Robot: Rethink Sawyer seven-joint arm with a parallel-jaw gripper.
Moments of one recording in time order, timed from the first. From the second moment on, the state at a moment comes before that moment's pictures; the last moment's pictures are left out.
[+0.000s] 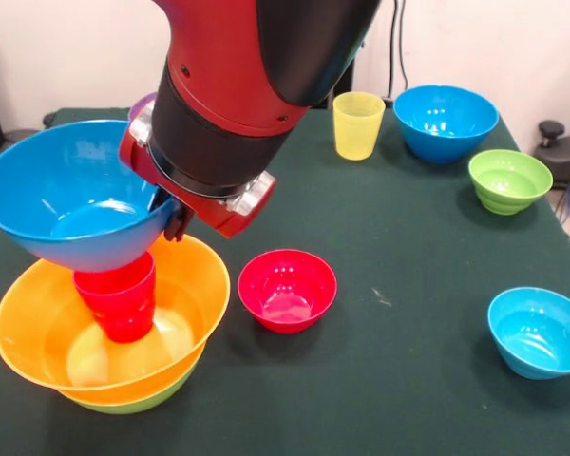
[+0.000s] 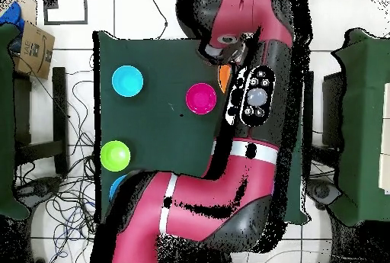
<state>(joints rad) -0.18 -0.11 -0.14 0.33 -0.28 1.58 2.02</state>
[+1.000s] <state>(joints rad) -0.21 -0.10 -0.16 0.41 -0.23 1.45 2.02</state>
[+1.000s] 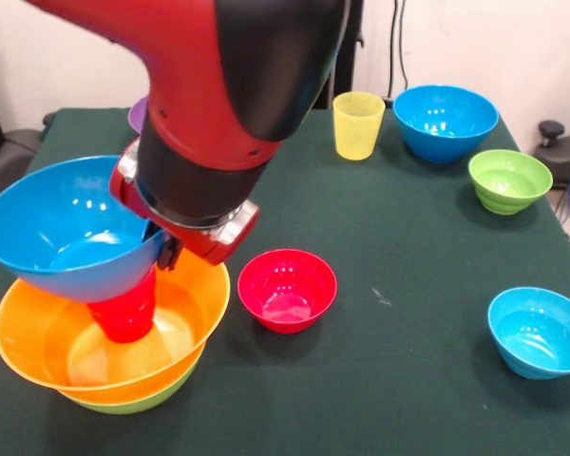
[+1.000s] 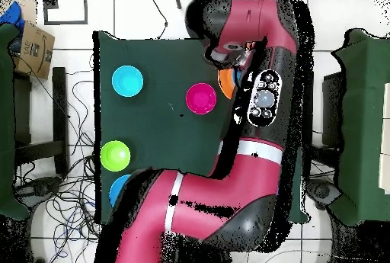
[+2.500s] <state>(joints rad) -0.24 -0.14 -0.22 0.59 -0.22 1.36 2.02</state>
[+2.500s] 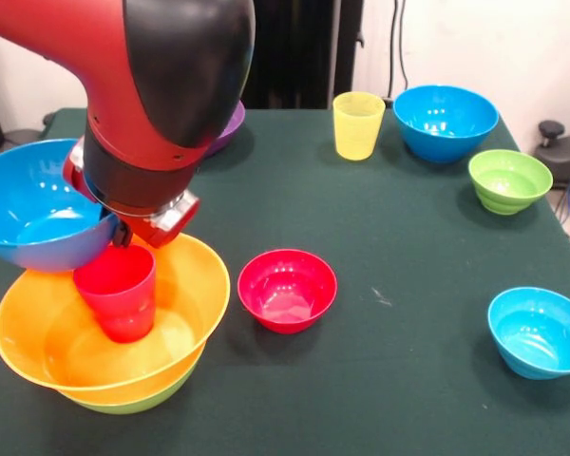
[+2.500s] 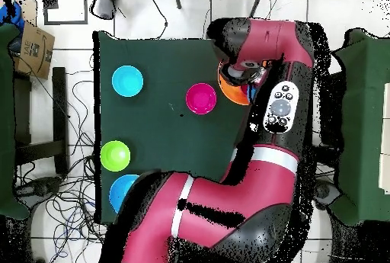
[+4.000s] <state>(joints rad) -0.20 -0.17 -0.24 0.59 -0.18 1.36 2.02</state>
